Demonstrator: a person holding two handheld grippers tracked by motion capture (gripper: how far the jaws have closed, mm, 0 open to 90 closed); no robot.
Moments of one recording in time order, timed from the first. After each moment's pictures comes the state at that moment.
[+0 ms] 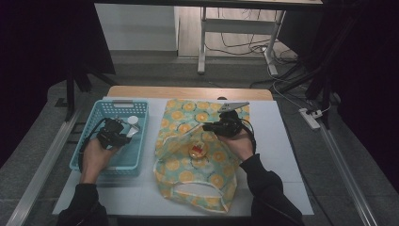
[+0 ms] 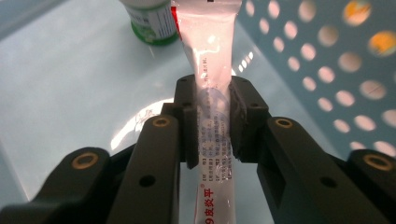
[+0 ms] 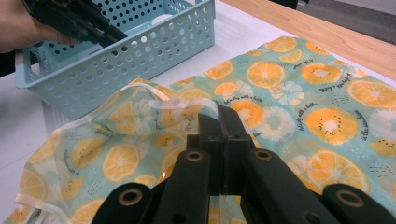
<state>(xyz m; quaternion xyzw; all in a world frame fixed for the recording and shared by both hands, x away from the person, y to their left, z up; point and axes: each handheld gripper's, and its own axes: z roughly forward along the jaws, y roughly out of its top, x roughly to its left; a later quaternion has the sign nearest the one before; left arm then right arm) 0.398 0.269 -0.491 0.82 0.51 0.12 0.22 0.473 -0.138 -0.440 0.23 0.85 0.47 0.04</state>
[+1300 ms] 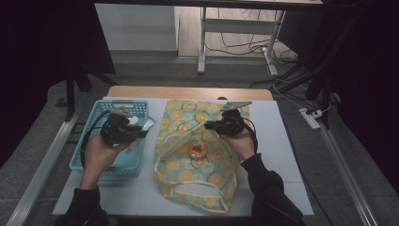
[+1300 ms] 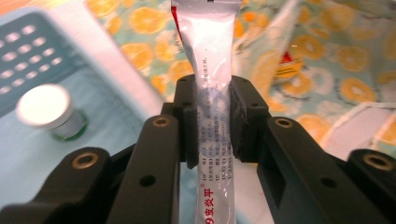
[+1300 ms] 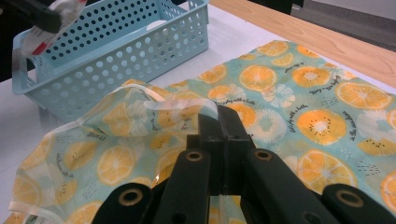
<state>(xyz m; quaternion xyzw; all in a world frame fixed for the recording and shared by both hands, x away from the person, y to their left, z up) 0.362 0.211 -0.409 0.83 0.42 0.10 0.35 0.476 -0.144 -0.438 0.23 0.85 0.47 0.04</state>
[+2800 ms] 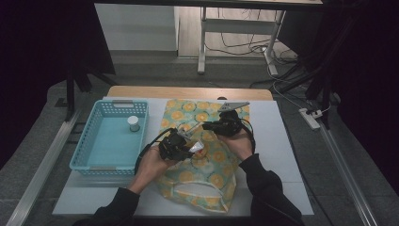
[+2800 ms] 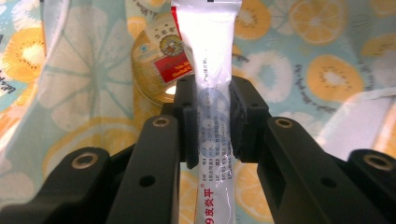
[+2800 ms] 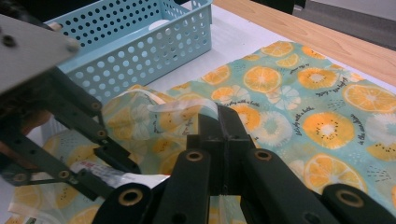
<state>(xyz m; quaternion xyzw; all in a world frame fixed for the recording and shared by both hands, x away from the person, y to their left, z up) 0.392 0.074 -0.480 0.90 0.33 0.06 0.29 0.475 -0.137 -0.442 0.23 0.85 0.48 0.04</state>
